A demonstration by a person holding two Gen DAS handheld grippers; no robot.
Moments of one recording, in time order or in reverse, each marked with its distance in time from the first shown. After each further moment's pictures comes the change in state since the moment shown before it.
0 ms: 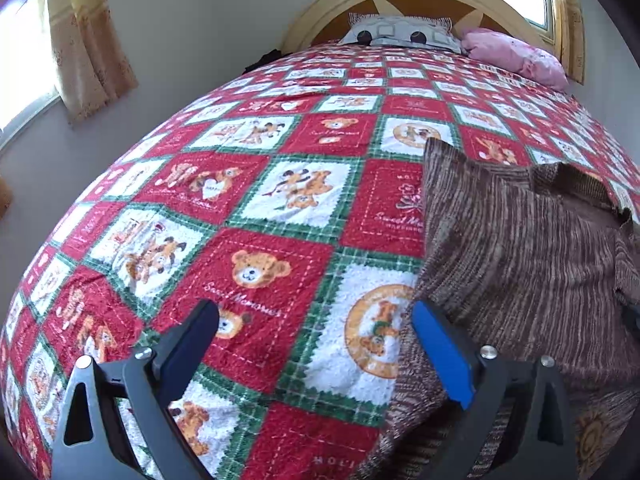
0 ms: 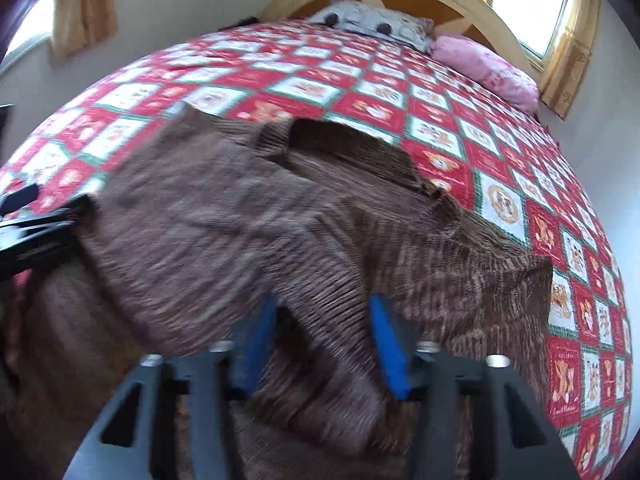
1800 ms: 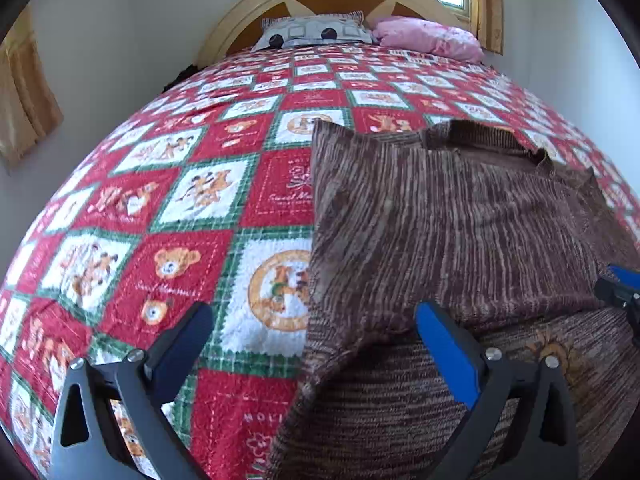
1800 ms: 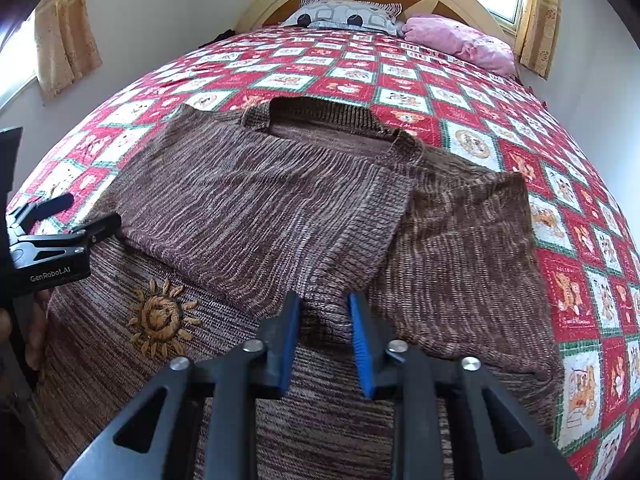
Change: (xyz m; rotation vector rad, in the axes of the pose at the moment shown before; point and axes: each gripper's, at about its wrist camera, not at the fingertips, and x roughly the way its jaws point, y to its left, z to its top) left arm -0.022 -0.022 -0.017 0.178 -0.016 -0.246; right arm -0.046 -0.007 -0.057 0.106 -0.007 0.054
